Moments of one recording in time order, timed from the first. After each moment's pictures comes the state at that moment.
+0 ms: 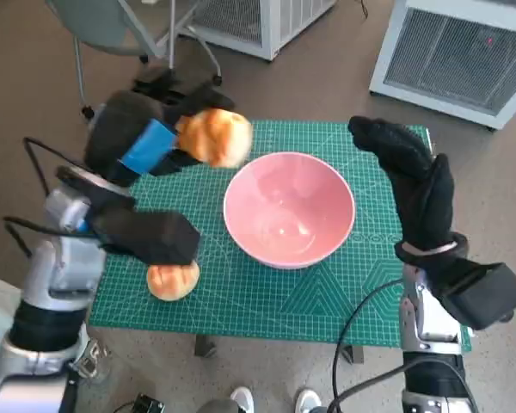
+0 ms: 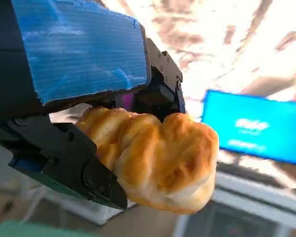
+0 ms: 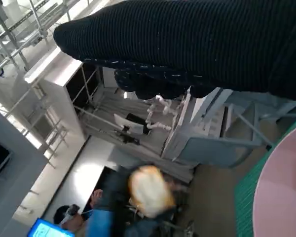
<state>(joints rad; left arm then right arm) -0.70 0.52 -0.17 0.01 0.55 -0.10 -0.10 -0.51 -0.13 -0.10 0.28 0.23 -0.54 0.36</state>
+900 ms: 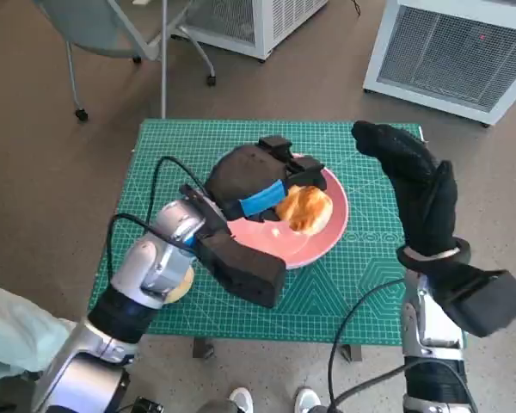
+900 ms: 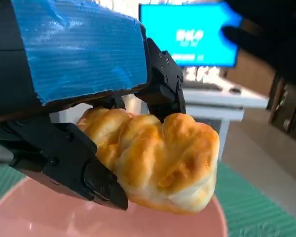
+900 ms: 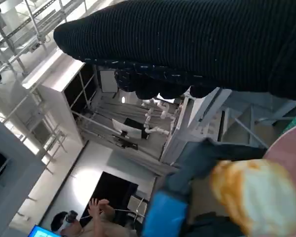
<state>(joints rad) -0.78 0.35 -0.43 0.32 0.67 -0.21 -0.17 -0.47 -0.14 -0.10 0.24 0.23 -0.54 0.35</state>
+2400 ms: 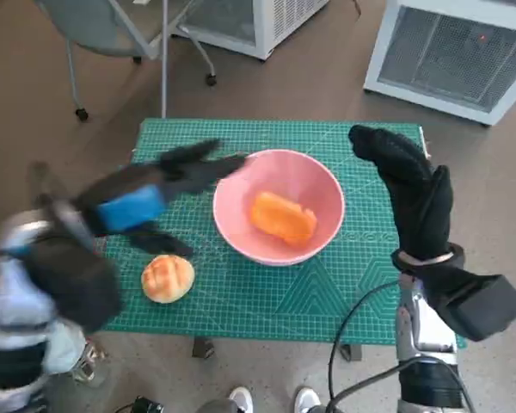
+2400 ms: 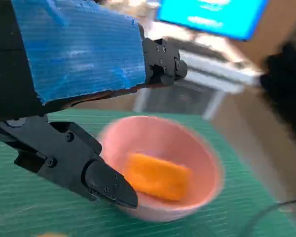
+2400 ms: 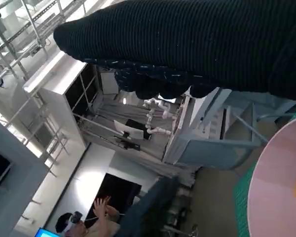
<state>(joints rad) -0.43 0.77 0.05 -0.22 0.13 -0.05 -0.77 -0.46 -0.11 -0.09 0.24 0.23 -0.53 0.34</state>
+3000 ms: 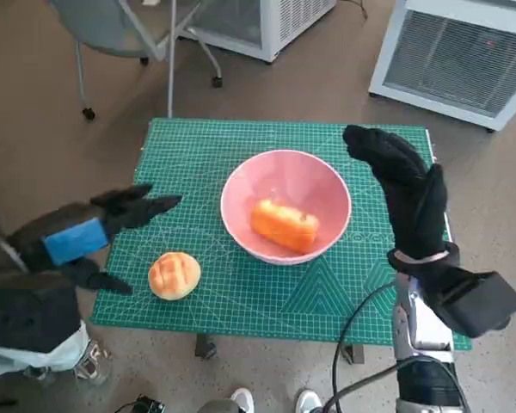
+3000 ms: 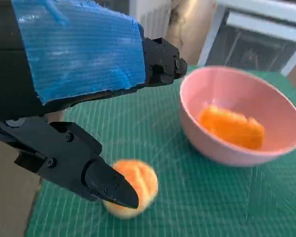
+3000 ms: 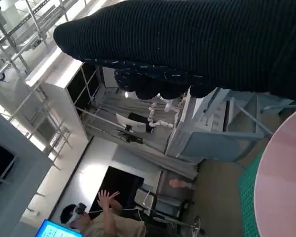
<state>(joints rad) -0.21 0.91 0.15 -0.26 0.06 0.02 -0.86 -0.47 -0.10 -0.08 0.26 0.23 -0.53 0.34</state>
